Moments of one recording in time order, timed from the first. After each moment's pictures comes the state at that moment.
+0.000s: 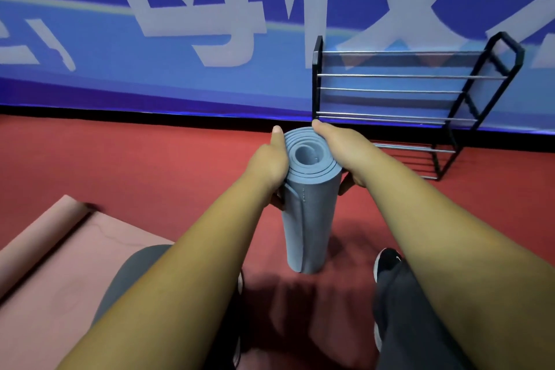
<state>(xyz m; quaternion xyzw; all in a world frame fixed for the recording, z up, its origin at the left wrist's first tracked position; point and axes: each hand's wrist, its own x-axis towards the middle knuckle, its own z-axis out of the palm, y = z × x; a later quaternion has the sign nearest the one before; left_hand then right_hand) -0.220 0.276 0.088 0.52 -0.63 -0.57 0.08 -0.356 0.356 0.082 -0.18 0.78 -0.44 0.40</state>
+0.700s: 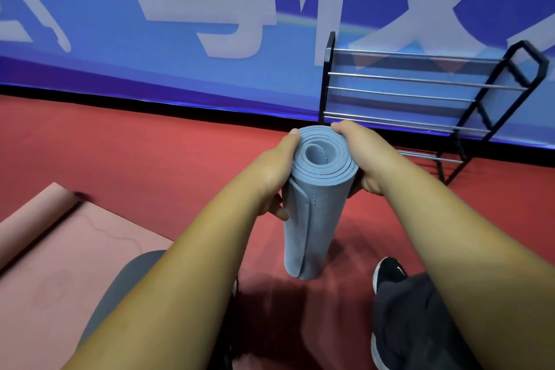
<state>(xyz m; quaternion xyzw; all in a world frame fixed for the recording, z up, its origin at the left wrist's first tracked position) -0.205 0.259 0.088 0.44 -0.63 -0.64 0.02 -0.371 0.337 0.068 -0.16 0.73 -0.50 0.44</state>
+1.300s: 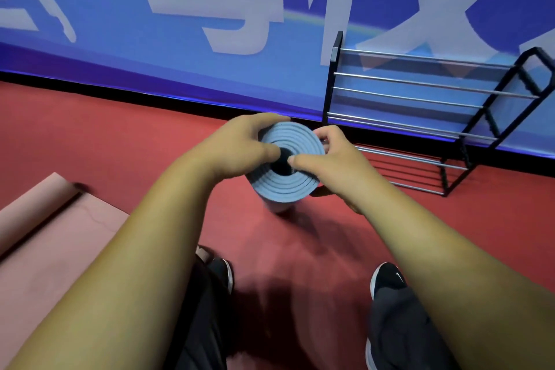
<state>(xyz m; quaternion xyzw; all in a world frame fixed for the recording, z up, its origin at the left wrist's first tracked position) -0.177 0.202 0.110 0.31 -0.84 -0.43 0.09 -0.326 0.336 0.063 -0.32 0.76 -0.47 0.32</state>
